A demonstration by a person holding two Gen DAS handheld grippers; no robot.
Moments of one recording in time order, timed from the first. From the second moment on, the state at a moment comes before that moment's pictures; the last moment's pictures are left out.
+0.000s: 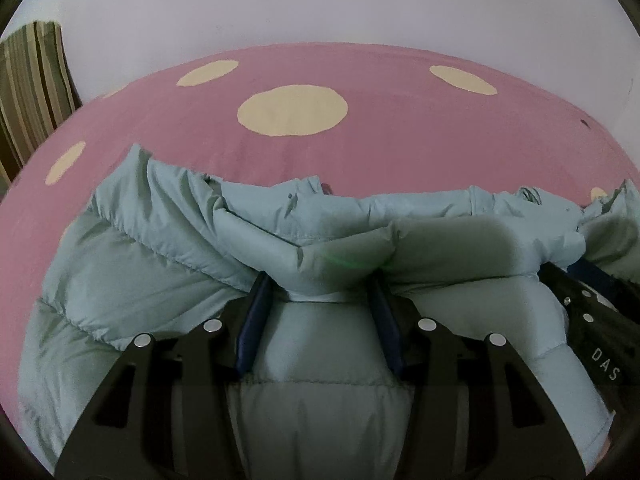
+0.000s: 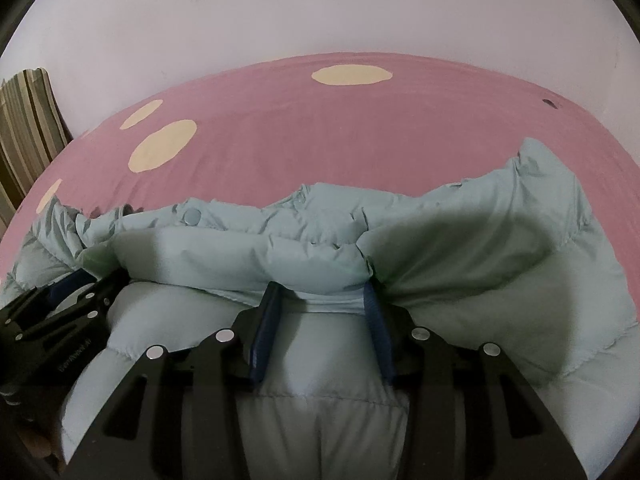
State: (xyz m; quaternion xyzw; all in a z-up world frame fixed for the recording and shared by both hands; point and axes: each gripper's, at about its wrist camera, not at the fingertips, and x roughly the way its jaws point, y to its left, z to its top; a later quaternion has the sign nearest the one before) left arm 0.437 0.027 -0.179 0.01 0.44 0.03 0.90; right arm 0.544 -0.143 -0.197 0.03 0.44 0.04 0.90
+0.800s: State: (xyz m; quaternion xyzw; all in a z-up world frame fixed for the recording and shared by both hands) left arm 0.384 0.019 -0.159 0.02 0.41 0.00 0.91; right arm 0.496 -0.123 -0.172 0.01 0.42 0.06 0.90
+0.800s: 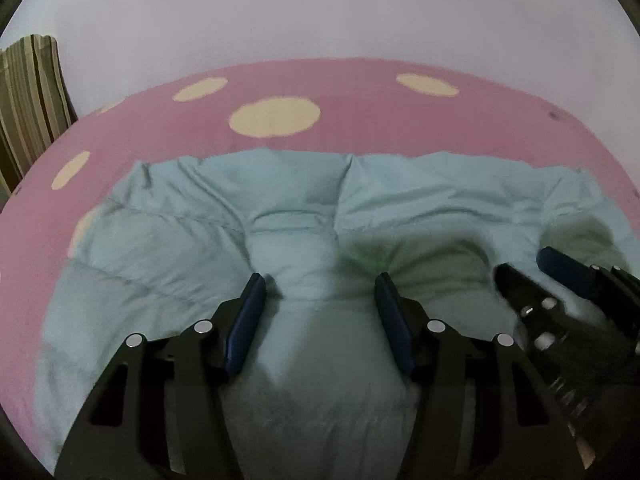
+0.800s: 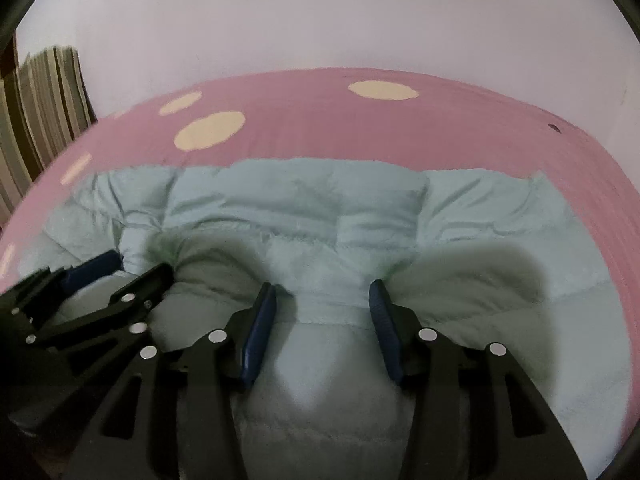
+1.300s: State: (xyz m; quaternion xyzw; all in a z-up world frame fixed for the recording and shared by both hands) left arm 0.342 0.067 -0.136 -0.03 0.40 0.00 0.91; right arm 0.443 -0.203 -0.148 0.05 0.41 0.03 0.91
